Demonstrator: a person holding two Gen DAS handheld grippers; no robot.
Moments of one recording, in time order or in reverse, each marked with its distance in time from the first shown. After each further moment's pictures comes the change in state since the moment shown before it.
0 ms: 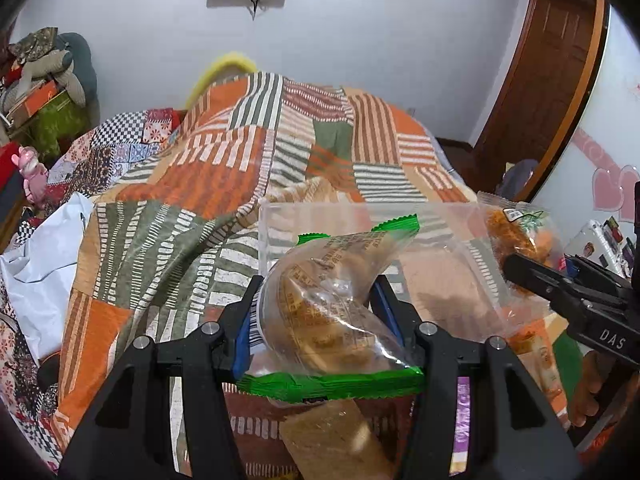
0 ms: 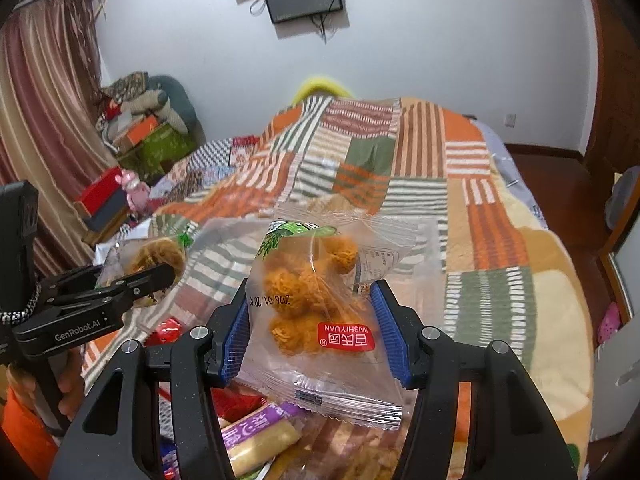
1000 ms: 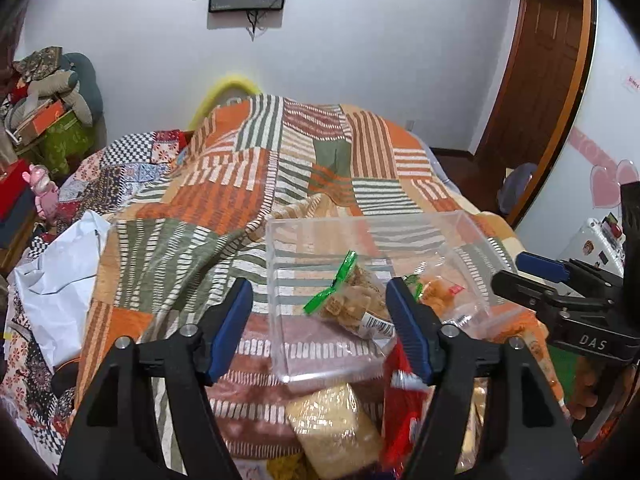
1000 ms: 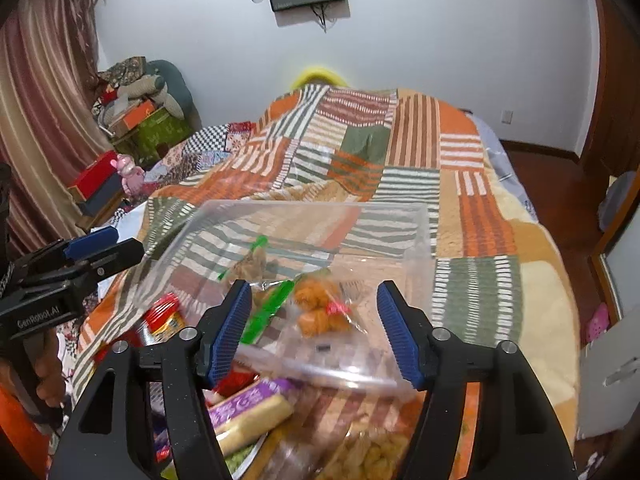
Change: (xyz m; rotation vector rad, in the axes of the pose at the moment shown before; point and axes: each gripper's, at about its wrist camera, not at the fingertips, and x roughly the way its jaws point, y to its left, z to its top) left arm -0.049 -0.008 -0.005 0.032 -0.081 0.025; right arm -0.027 0.003 -0.002 -0.026 0.034 -0.028
